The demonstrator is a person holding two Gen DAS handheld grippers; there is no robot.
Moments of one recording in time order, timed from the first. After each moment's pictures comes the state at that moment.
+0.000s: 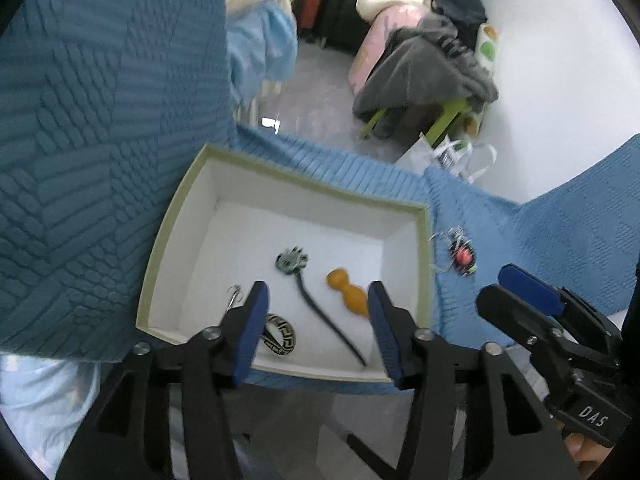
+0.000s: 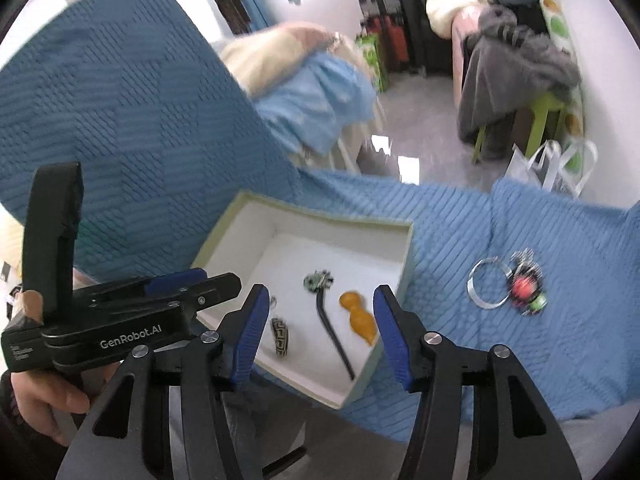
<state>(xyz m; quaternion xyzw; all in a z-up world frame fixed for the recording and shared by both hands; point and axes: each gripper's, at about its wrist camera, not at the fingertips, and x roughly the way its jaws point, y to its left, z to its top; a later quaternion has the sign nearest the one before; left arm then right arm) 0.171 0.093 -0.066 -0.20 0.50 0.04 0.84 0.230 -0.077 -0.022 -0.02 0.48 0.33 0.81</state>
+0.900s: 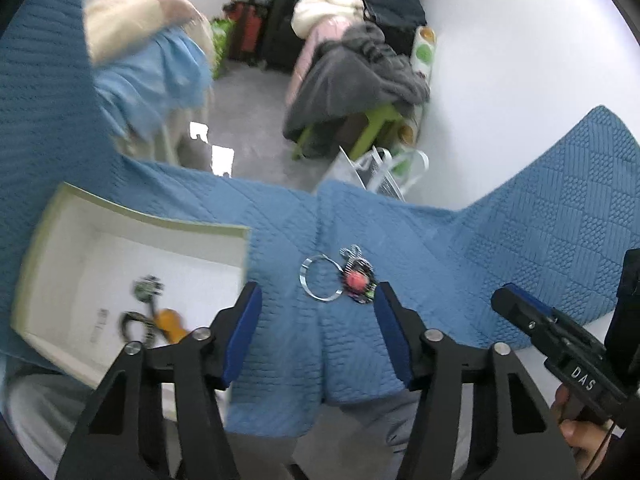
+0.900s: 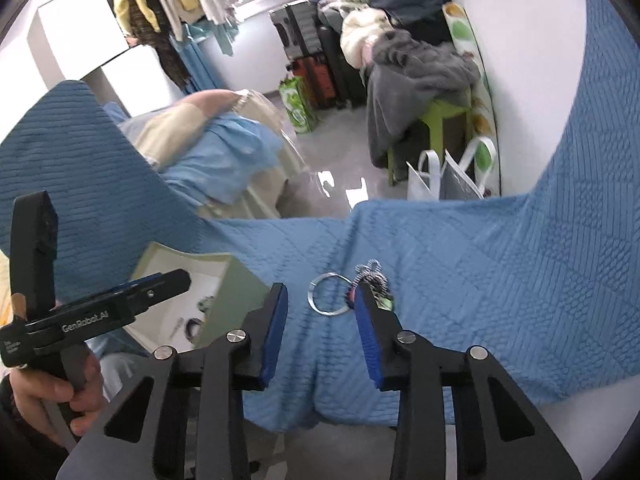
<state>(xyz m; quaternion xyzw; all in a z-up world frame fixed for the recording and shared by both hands) 0.230 -0.047 -0.062 -0.21 0.46 -0.02 0.86 0.280 -0.262 -0.020 0.03 0.45 0.25 0.86</state>
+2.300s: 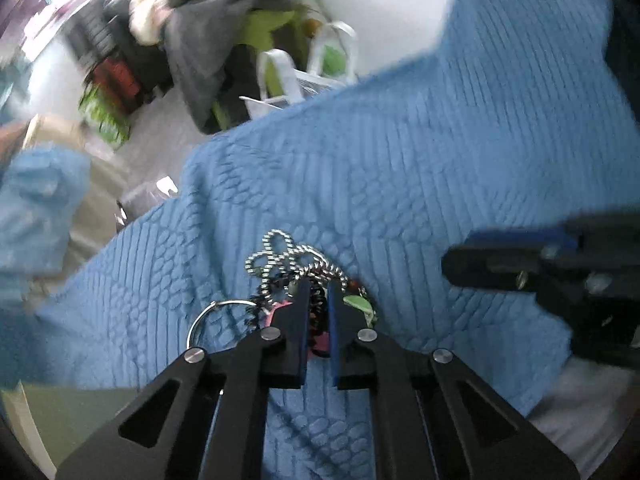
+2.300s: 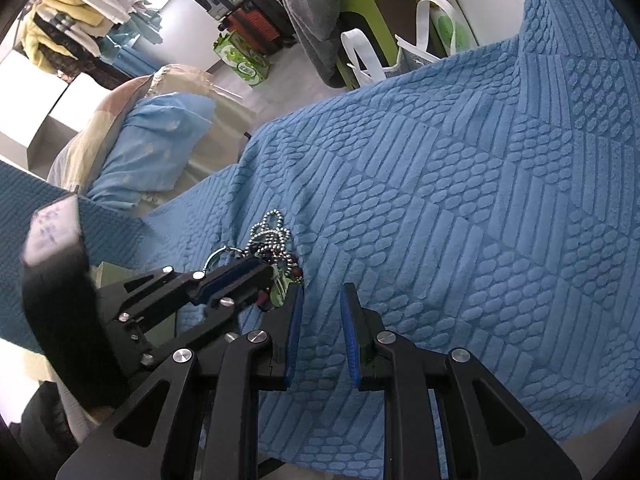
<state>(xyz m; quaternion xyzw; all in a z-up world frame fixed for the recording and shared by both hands) 0.332 -0.197 -0.194 0.10 0.51 -0.11 0.85 0.374 -0.328 -0.178 0.15 0.56 0.22 0.78</state>
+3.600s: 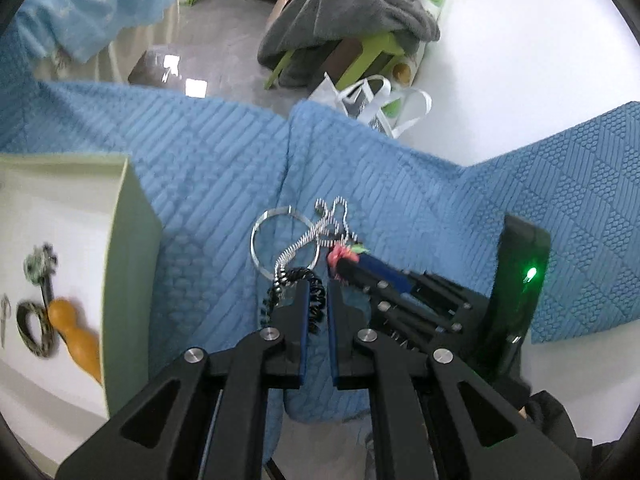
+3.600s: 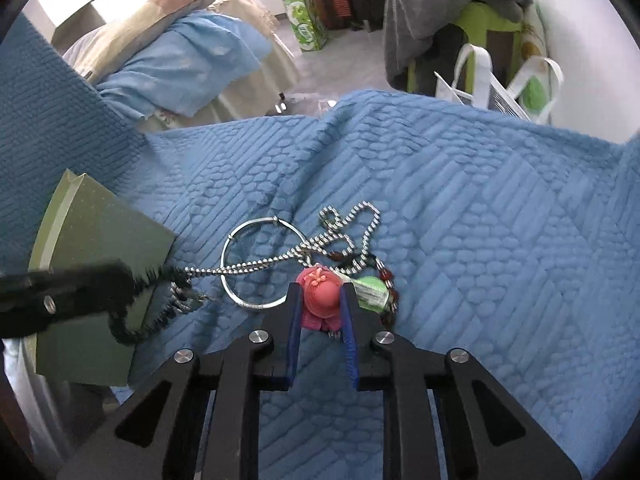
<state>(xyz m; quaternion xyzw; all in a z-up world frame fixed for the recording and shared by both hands) 0.278 -0.069 -0.153 -0.26 0.55 -0.07 0.79 0.366 -0.225 -0.197 -0.03 0.55 0.28 0.79</state>
